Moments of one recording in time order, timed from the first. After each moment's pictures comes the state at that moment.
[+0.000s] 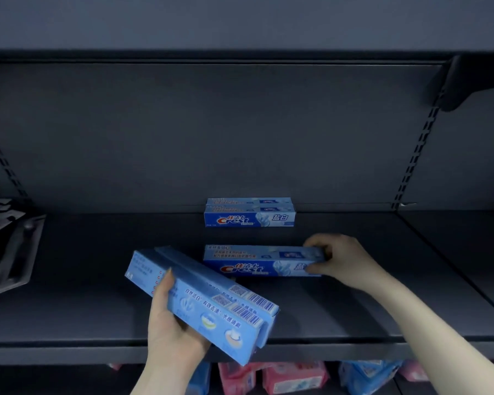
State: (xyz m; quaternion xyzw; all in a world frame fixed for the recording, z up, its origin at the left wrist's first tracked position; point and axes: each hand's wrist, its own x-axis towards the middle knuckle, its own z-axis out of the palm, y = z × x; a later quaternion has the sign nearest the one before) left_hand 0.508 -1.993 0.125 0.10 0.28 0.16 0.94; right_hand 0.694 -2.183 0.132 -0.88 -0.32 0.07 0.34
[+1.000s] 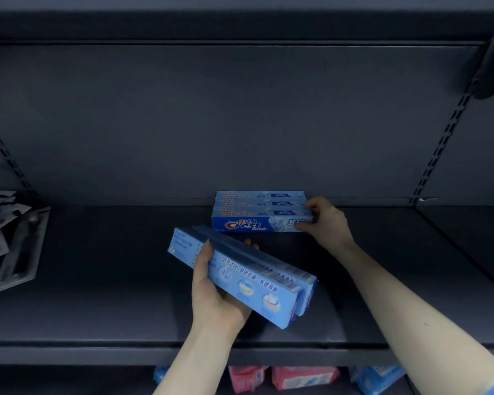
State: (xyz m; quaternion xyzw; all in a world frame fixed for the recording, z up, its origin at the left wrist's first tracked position) left_hand 0.551 -1.997 0.130 0.05 0.24 0.11 0.96; right_hand 0.752 -2.115 0.109 -0.90 -0.19 -0.04 0.40
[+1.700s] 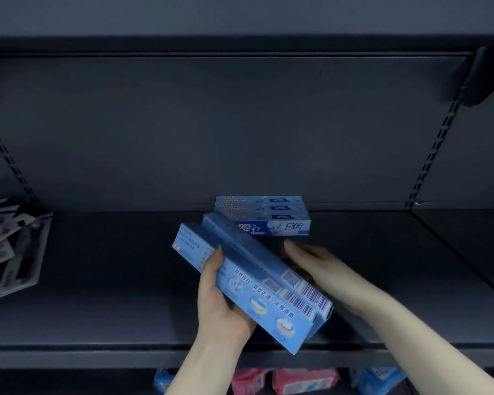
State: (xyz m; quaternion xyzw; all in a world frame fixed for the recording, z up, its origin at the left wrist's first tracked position) left_hand 0.544 -2.013 0.140 0.11 0.21 0.13 0.96; right_hand 0.631 -2.137 0.157 -0.75 -0.23 0.27 0.55
